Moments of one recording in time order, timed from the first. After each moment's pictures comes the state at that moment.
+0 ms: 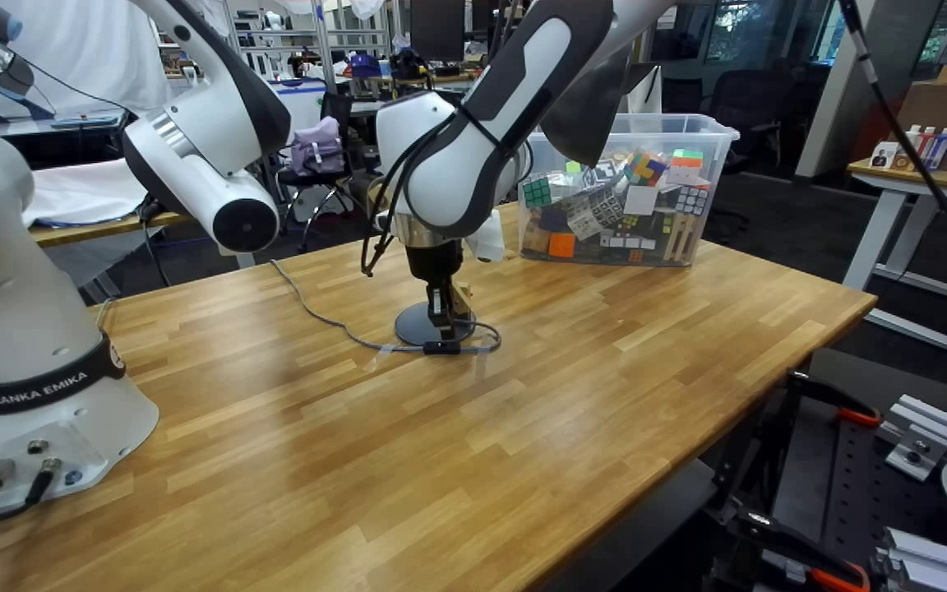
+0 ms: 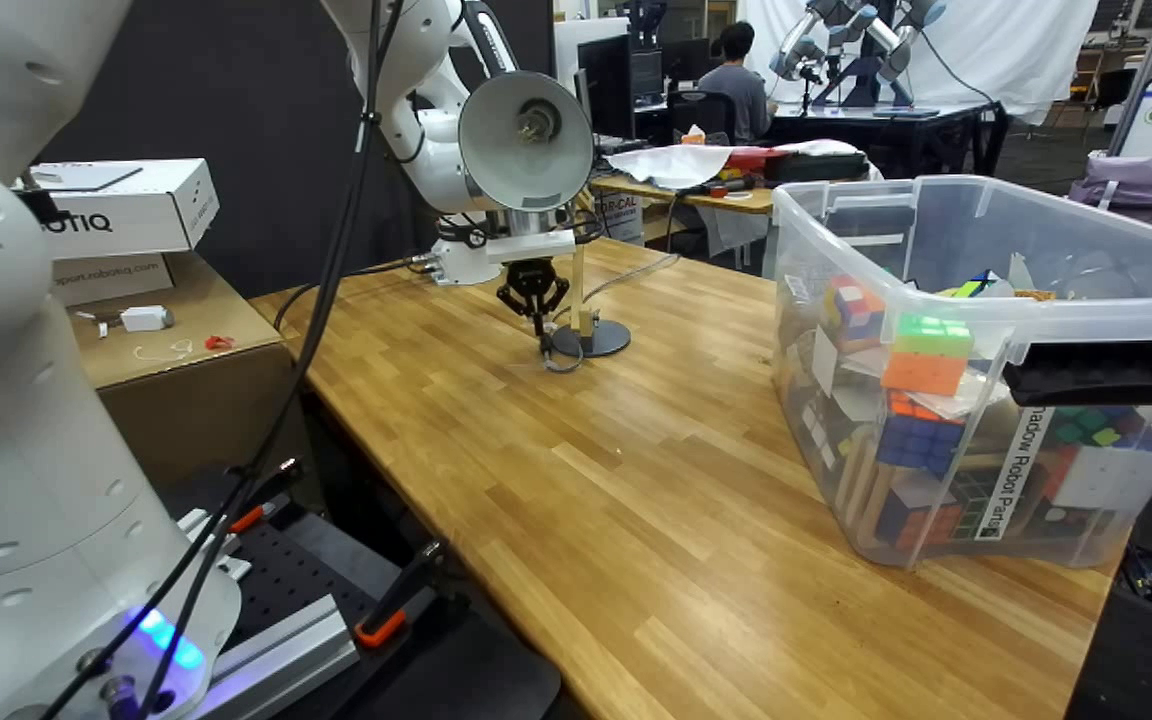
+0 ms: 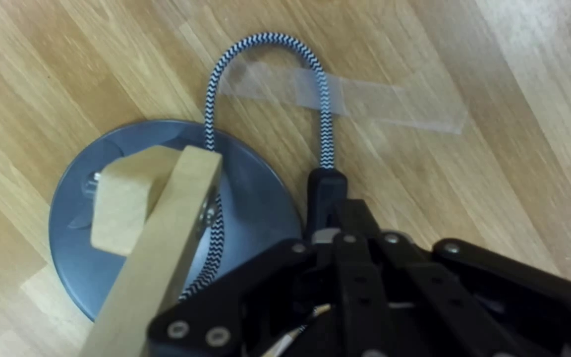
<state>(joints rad) 0.08 0.75 0.10 -1.73 -0.22 2.42 -0.41</state>
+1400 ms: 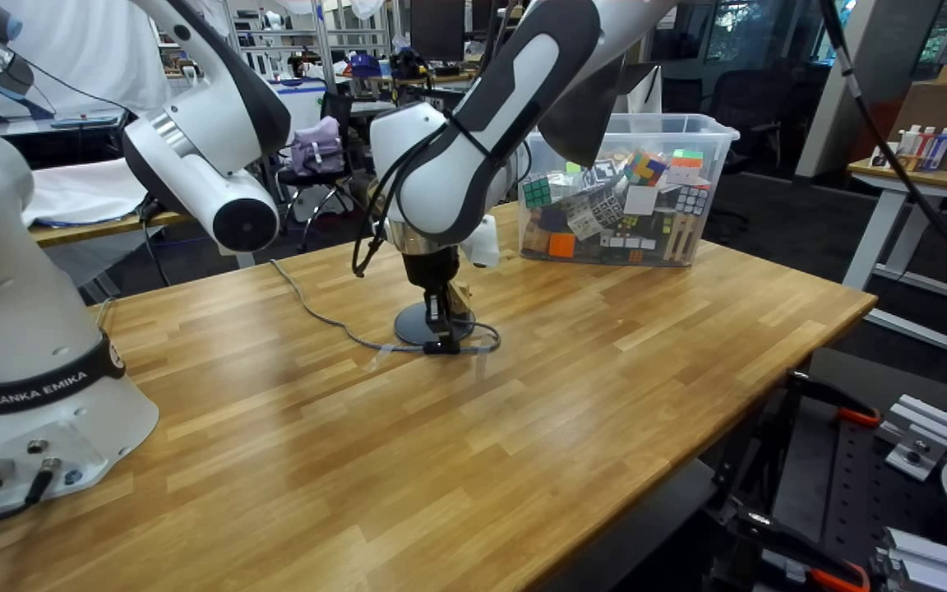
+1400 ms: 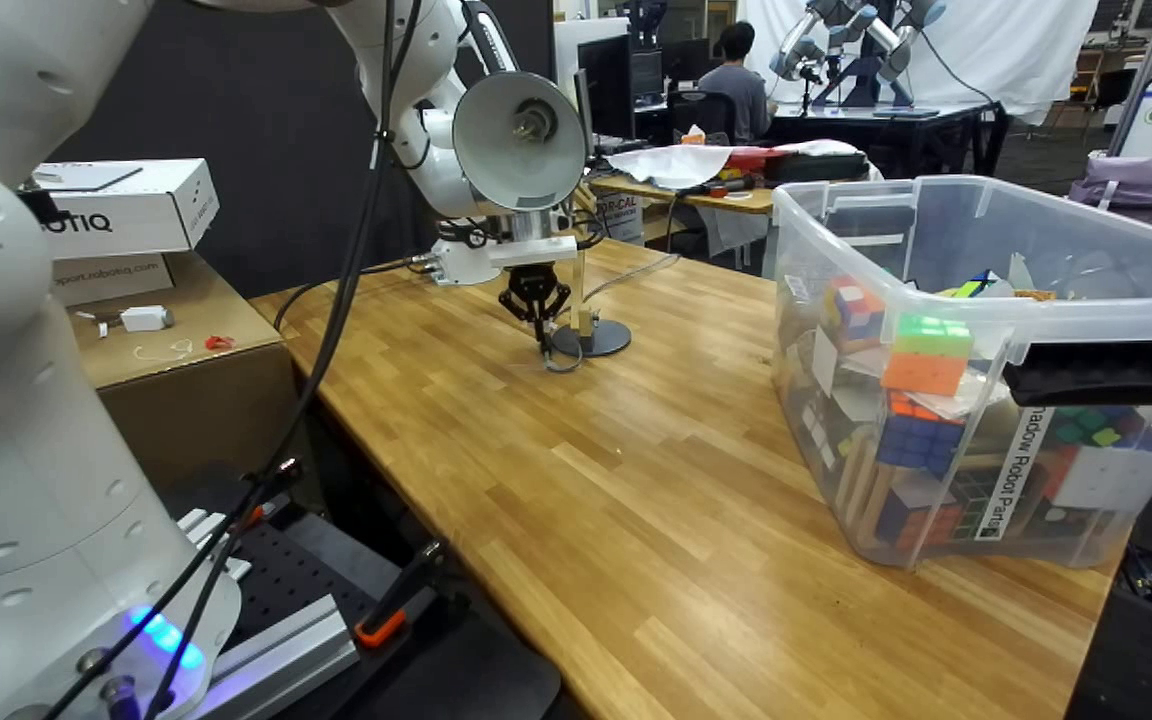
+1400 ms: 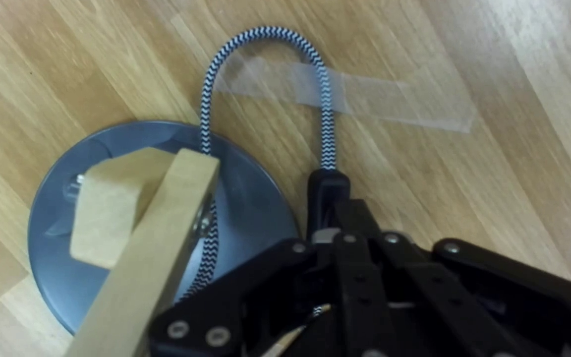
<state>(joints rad) 0.08 0.79 0.10 -1.67 -0.22 2.38 -0.41</state>
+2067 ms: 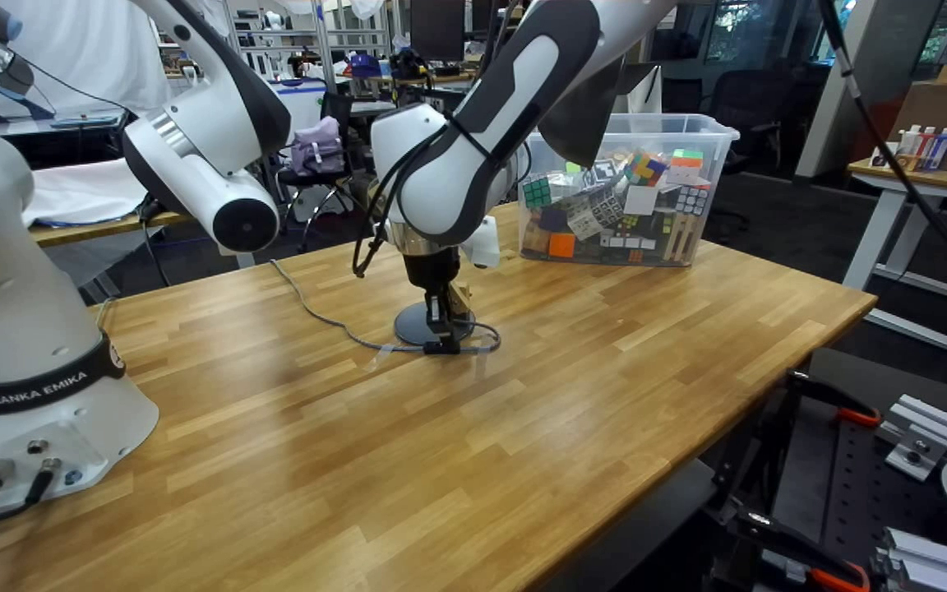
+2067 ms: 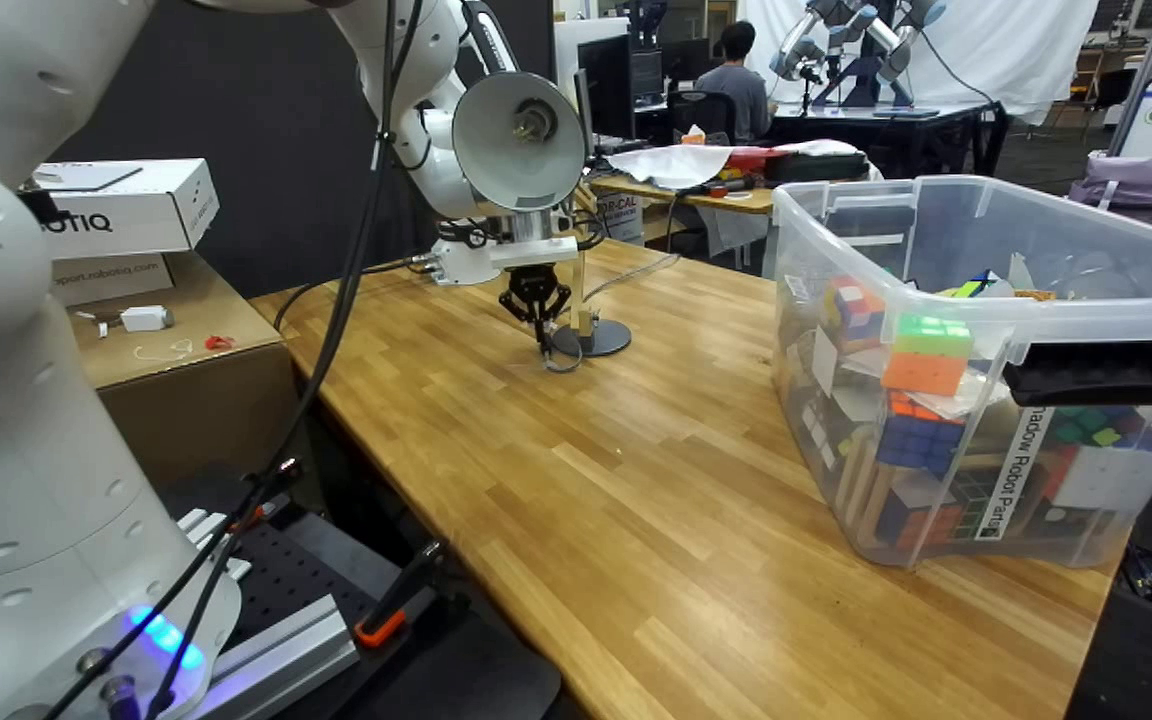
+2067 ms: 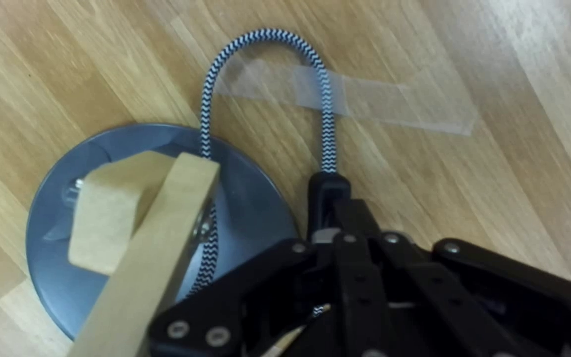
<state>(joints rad) 0.08 0.80 0.10 -1.67 -0.22 2.38 -0.41</state>
